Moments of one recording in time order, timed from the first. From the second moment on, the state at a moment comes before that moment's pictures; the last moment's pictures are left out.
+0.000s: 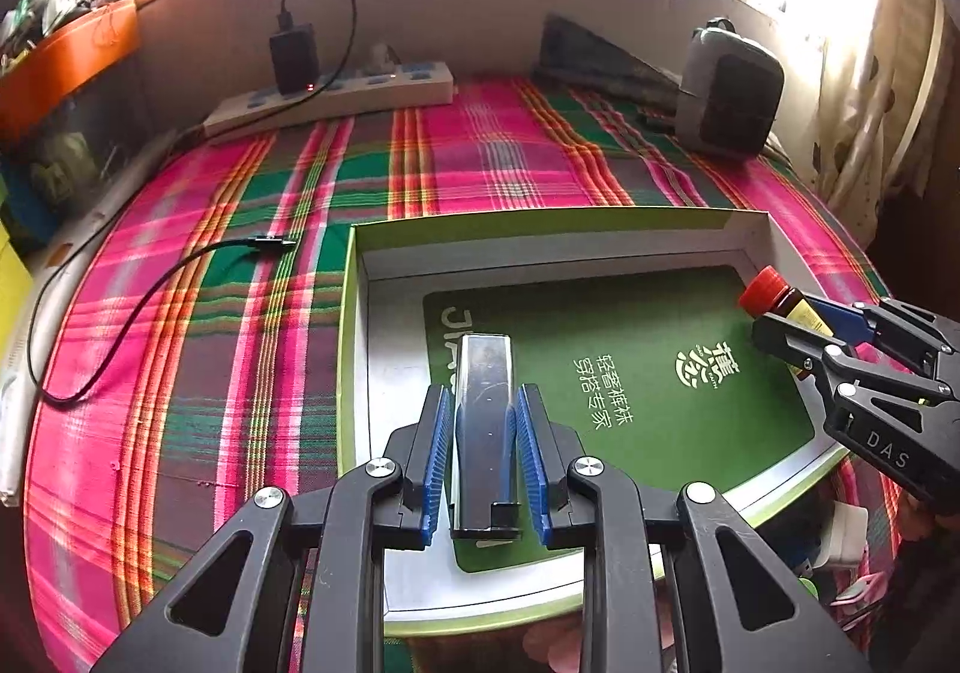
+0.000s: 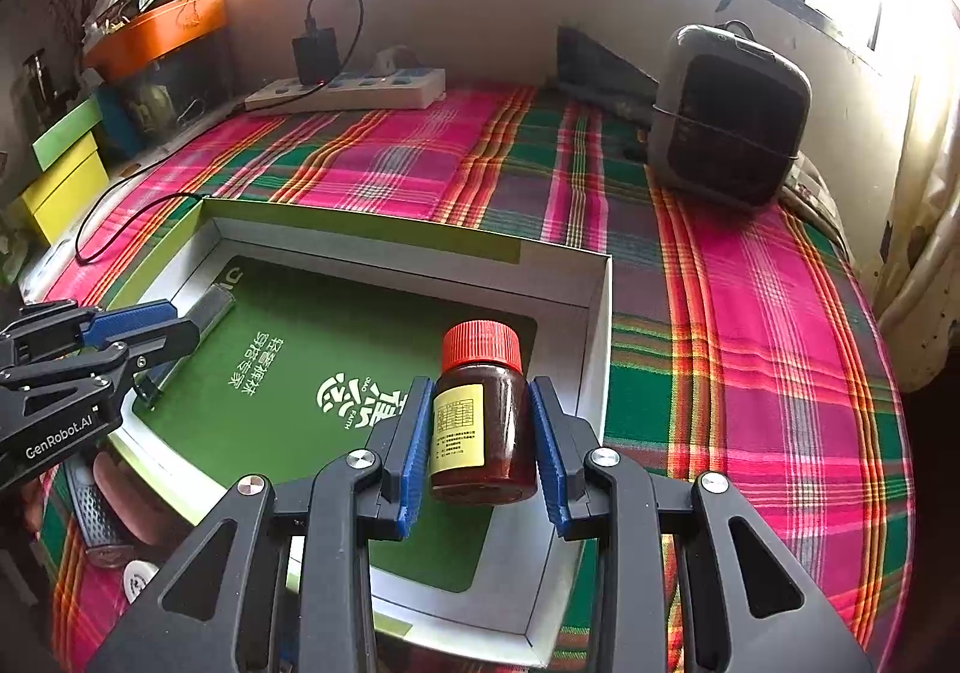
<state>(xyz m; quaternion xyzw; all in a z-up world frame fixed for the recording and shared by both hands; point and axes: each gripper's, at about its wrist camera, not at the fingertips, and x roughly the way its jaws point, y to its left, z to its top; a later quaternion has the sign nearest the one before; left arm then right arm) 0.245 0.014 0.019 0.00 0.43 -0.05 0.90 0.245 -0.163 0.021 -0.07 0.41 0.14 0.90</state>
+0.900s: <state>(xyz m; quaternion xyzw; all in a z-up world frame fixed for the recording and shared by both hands) 0.239 0.014 0.025 0.00 0.43 -0.06 0.90 0.241 -0.164 0.023 -0.05 0.40 0.15 0.90</state>
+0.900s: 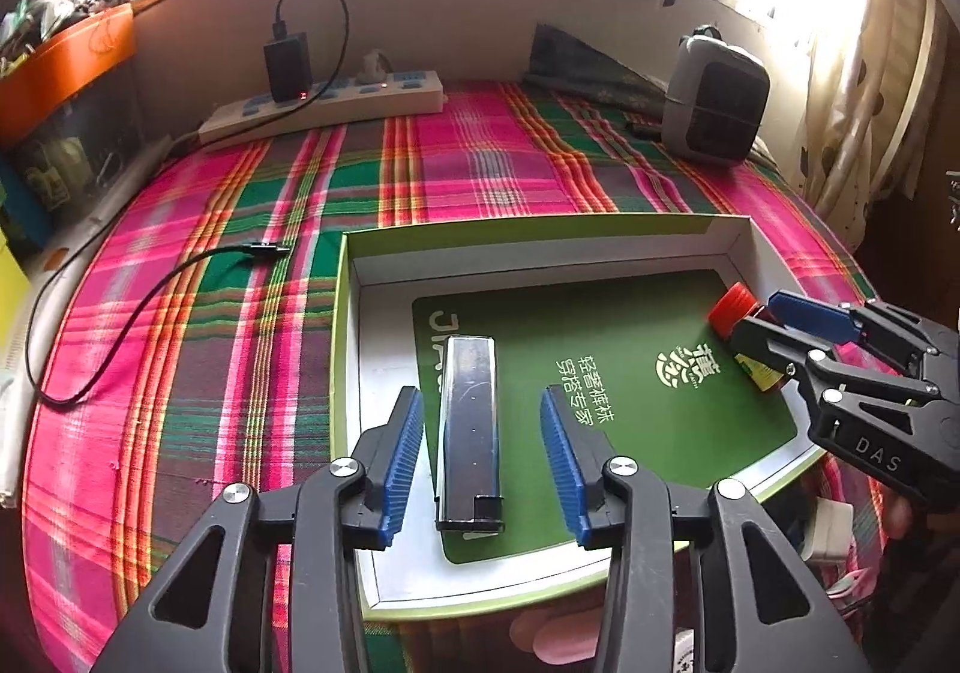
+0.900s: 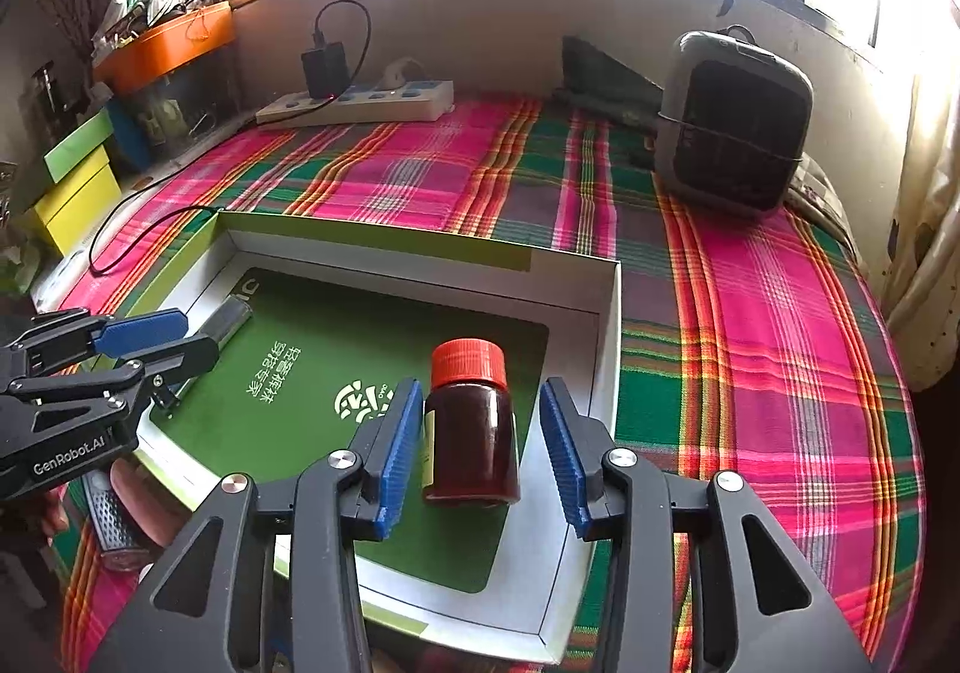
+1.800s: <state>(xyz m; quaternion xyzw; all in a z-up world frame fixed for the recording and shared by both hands) 0.187 0.036 0.051 -0.04 0.39 -0.04 0.92 0.206 -0.177 0.039 -0.01 0.37 0.16 0.91</state>
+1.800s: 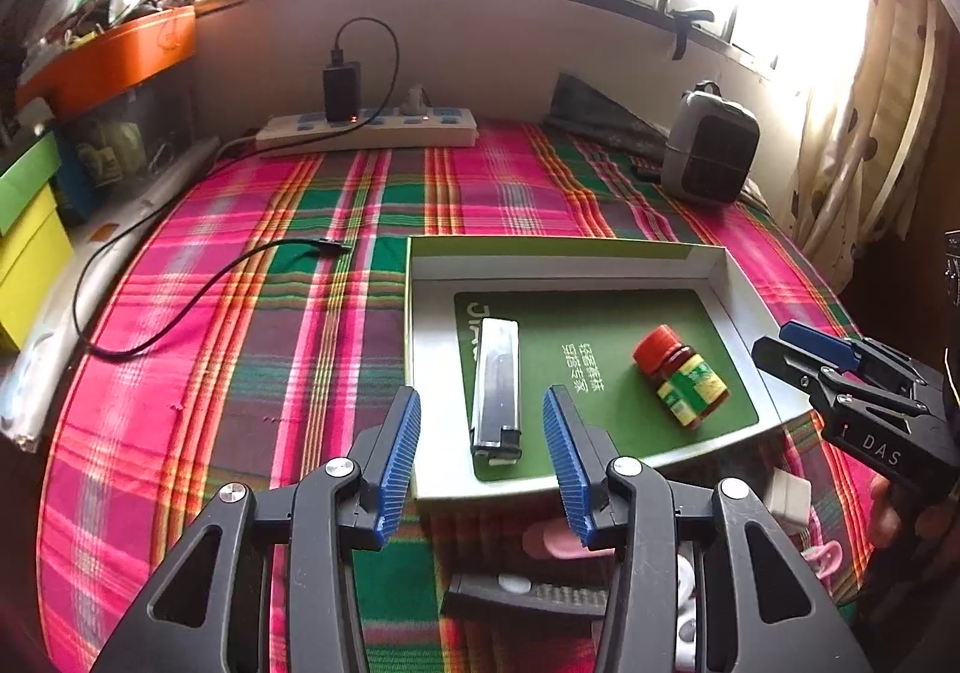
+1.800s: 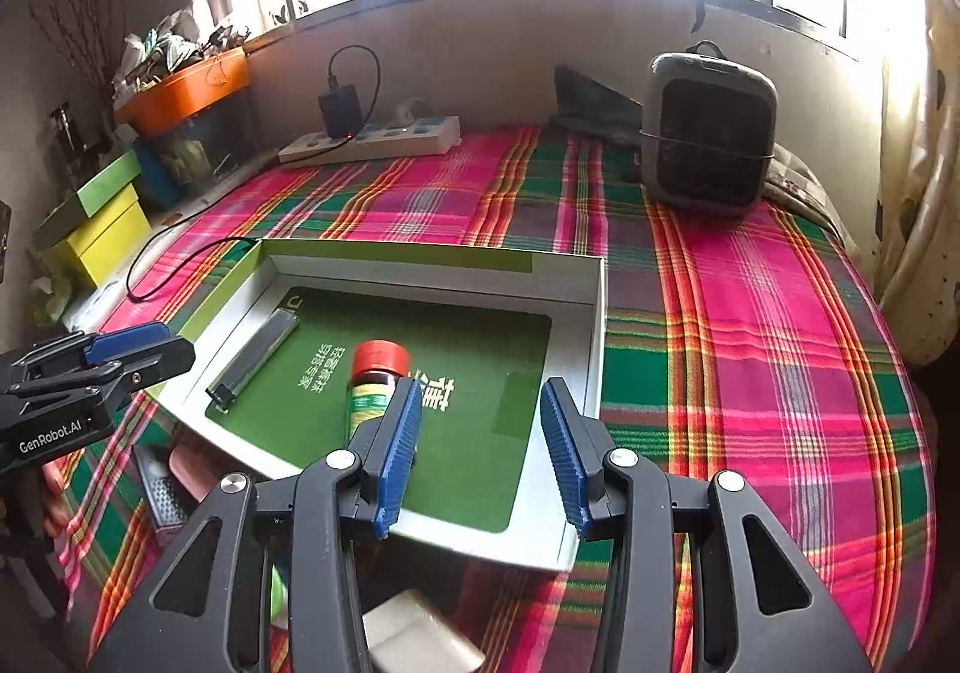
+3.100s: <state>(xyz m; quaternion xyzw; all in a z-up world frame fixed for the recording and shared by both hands) 0.111 0.023 0.034 -0.07 0.41 -0.07 0.90 0.086 -0.210 0.020 -0.02 0.38 0.23 0.89</state>
